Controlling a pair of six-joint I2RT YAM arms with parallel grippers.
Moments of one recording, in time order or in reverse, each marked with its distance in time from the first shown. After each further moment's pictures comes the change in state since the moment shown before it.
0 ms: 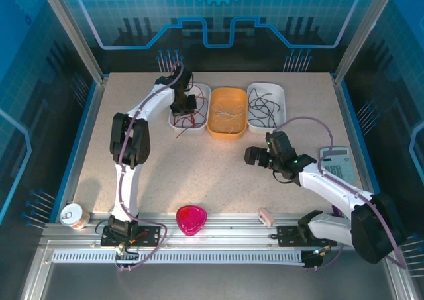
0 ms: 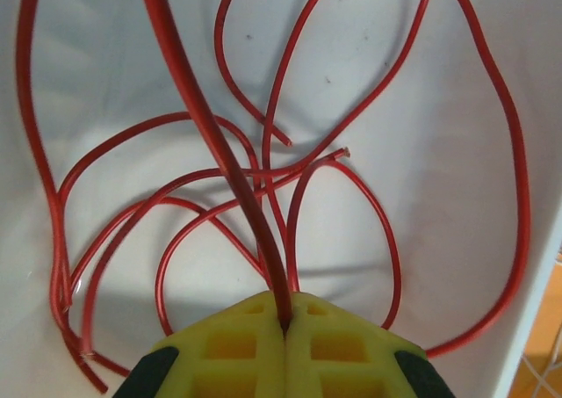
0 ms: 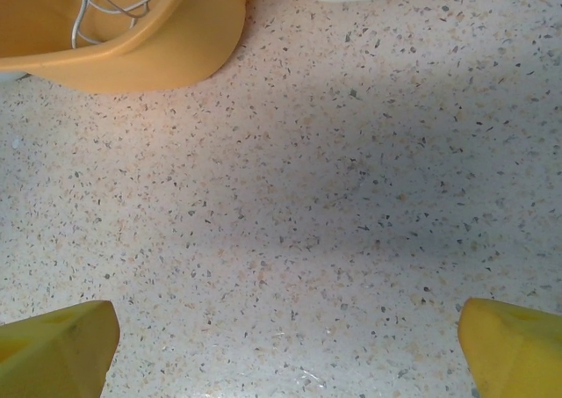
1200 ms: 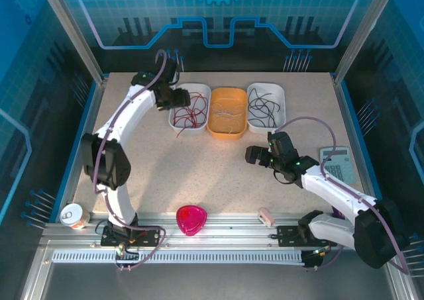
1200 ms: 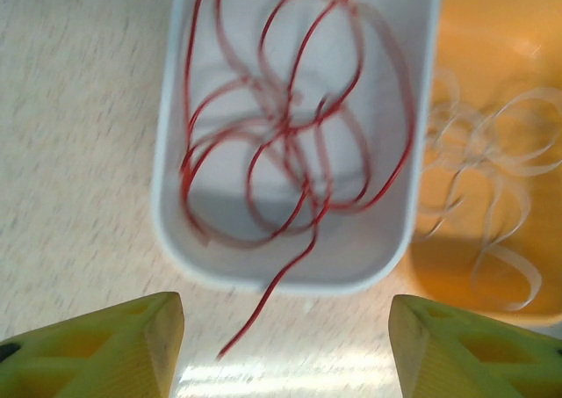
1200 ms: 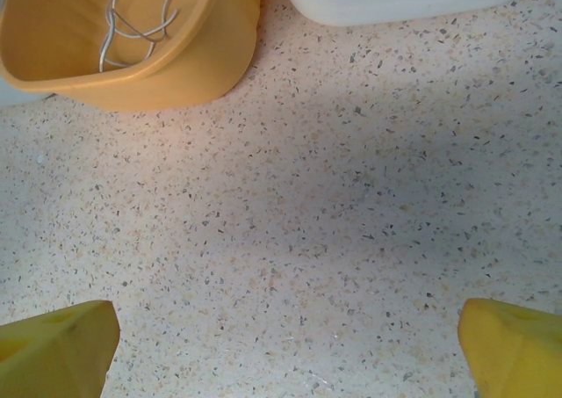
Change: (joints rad) left arm 0.001 -0.430 -0.246 -0.074 -0.068 0.096; right arm 0.000 -0.045 -0.013 0.013 0.006 0.010
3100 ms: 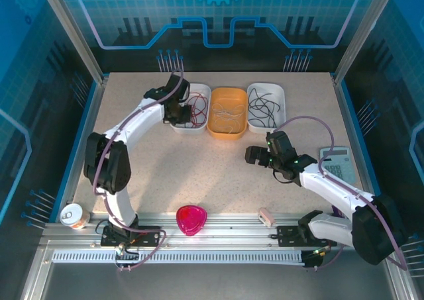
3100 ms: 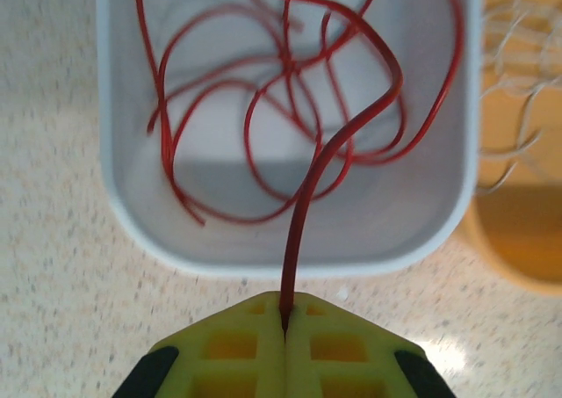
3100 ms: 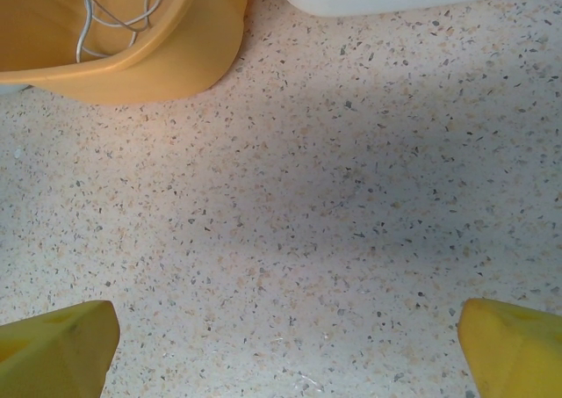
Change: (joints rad) left arm -0.072 0.019 -0.146 0.158 -0.071 0.093; right arm 0.003 0.034 0.015 -0.014 0.014 -0.008
